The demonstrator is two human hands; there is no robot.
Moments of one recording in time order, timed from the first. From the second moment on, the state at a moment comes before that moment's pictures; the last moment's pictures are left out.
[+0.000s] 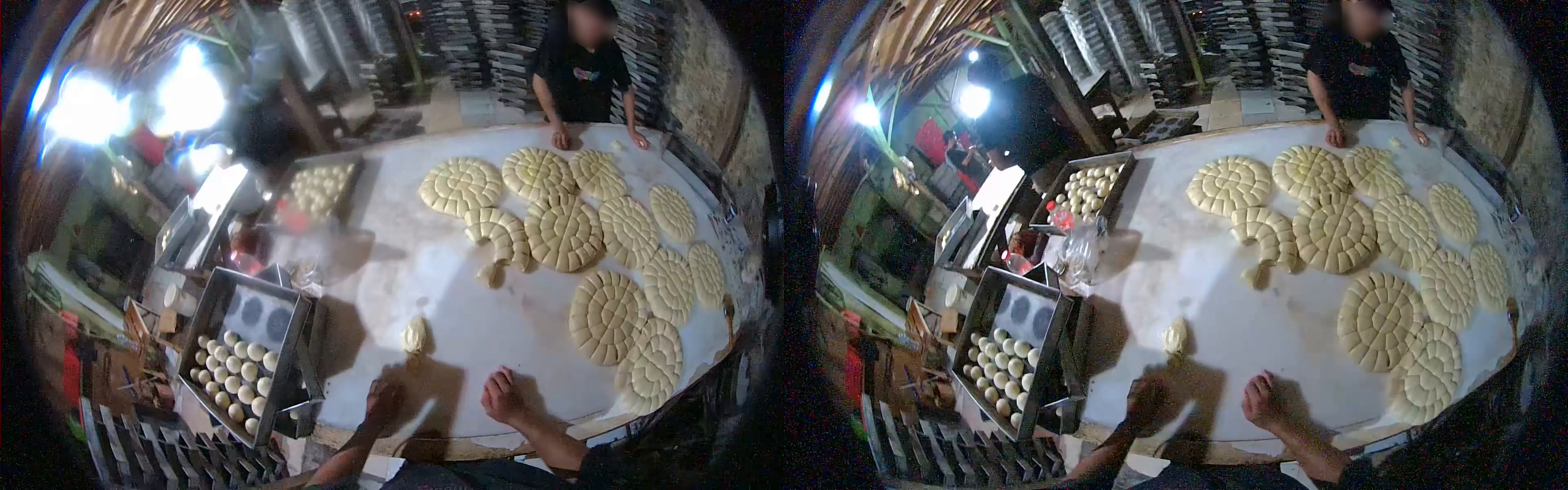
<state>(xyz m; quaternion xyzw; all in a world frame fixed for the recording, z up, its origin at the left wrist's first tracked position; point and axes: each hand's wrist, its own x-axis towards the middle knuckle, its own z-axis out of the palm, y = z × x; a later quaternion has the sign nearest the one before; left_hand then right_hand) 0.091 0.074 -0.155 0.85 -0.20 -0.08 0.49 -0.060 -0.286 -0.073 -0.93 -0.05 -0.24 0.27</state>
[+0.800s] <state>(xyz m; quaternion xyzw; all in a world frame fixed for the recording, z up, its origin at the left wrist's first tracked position) 0.048 0.100 -0.052 0.57 -0.19 -0.35 0.72 -0.046 -0.200 0.019 -0.53 0.34 -0.09 0.77</state>
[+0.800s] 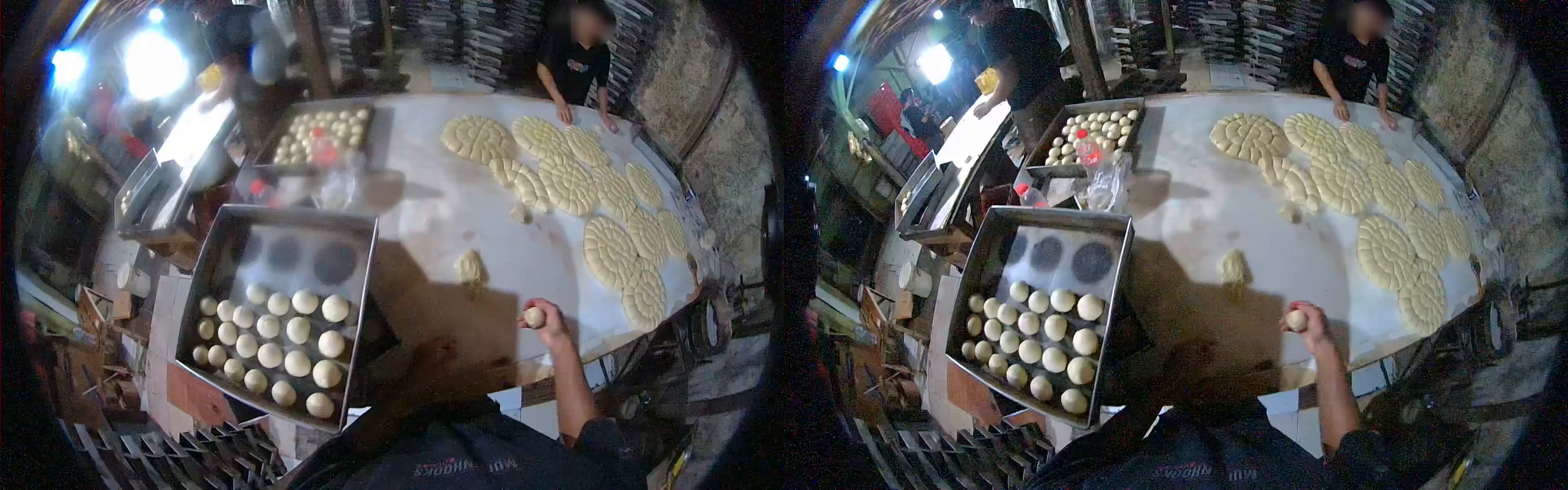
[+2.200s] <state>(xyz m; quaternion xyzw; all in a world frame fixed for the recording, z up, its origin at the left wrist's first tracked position) 0.130 0.101 -0.082 0.89 -0.16 0.01 0.43 -0.059 -0.347 -0.033 -0.94 0.08 -0.21 0.26</state>
